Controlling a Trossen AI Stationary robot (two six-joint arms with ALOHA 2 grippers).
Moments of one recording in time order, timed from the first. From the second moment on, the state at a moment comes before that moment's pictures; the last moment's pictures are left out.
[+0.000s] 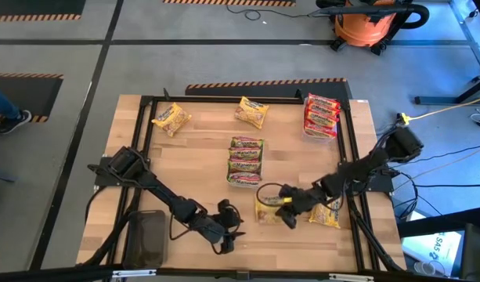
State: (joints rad) left arm -0.57 1.98 1.05 0.31 -0.47 -0.62; right arm 0.48 1.53 0.54 0.24 0.05 1.05
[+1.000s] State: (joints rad) left arm -0.50 2.20 1.11 0.57 -0.52 -0.66; right arm 0.42 1.46 0.62 -0.16 0.15 0.87
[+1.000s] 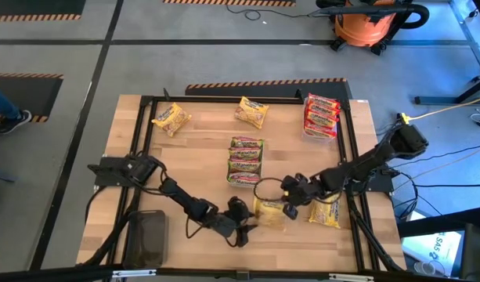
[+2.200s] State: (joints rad) left arm -0.57 2.09 1.11 0.33 -0.52 -0.59; right arm 0.22 1.52 0.62 -0.01 -0.27 0.87
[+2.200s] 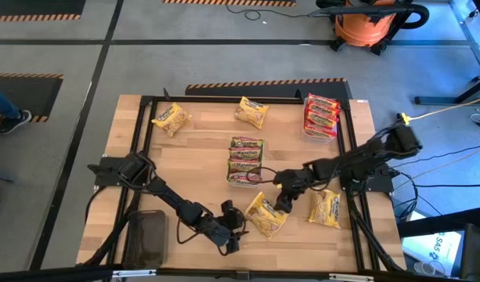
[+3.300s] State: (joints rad) left arm -0.49 2.16 1.11 0.45 -0.43 -0.52; right arm 0.30 1.75 0.62 0.47 -0.33 1.00
